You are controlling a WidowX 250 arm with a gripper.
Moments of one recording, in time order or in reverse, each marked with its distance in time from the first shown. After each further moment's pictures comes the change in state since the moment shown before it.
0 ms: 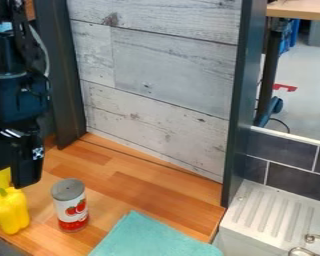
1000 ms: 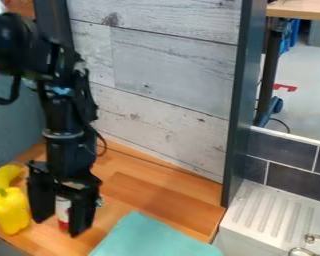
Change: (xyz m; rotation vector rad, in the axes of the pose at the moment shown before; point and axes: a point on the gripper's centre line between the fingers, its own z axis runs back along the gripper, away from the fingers) arm 0.030 -0.040 -0.060 -0.037 0.086 0.203
